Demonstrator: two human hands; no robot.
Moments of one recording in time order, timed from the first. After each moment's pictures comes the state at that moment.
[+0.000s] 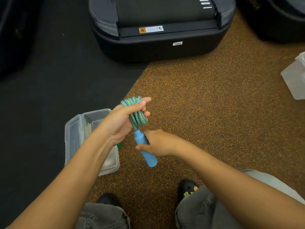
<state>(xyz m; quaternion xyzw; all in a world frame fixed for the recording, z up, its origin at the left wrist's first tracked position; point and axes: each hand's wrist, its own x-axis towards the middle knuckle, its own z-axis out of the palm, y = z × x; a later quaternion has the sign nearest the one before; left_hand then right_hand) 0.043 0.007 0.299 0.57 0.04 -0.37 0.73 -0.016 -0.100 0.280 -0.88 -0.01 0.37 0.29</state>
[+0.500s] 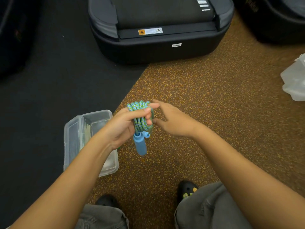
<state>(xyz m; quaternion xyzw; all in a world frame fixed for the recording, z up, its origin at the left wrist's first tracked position) 0.036 0.005 0.301 0.54 -0.01 -0.41 0.73 0.007 -0.148 0.288 -0.91 0.03 0.24 0.33</state>
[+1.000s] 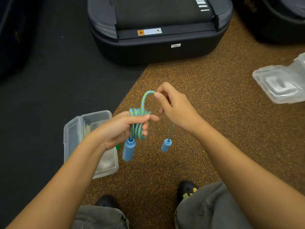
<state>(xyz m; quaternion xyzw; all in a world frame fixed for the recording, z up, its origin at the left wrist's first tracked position) 0.040 0.015 0.302 0.58 -0.03 -0.49 0.65 0.013 -0.151 0.304 -0.89 0.02 -0.01 0.46</state>
